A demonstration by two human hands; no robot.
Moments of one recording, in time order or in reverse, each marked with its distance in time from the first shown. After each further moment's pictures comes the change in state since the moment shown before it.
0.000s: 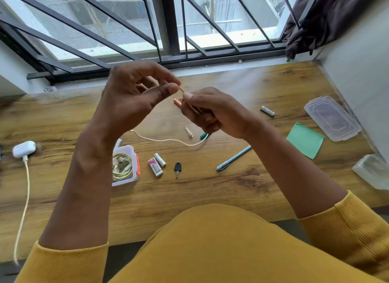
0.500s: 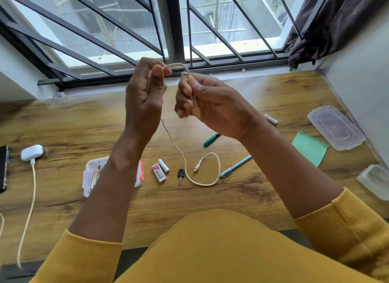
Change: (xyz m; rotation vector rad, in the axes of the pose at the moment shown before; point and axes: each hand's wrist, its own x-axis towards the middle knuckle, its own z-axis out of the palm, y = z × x) left_hand 0.009 -0.009 0.037 -0.204 0.357 -0.062; right_hand 0.020 -0.024 0.008 0.419 -0.059 -0.238
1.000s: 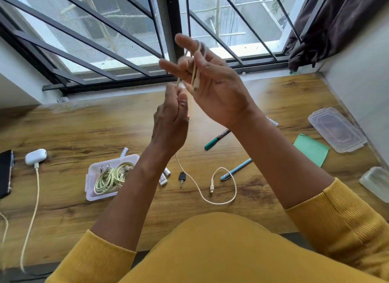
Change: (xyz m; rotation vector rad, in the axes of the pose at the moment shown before) left_hand -0.024 -0.007 0.042 0.269 -0.080 -0.165; right_hand 0.022 -0.010 -0.011 0.149 0.161 -0.243
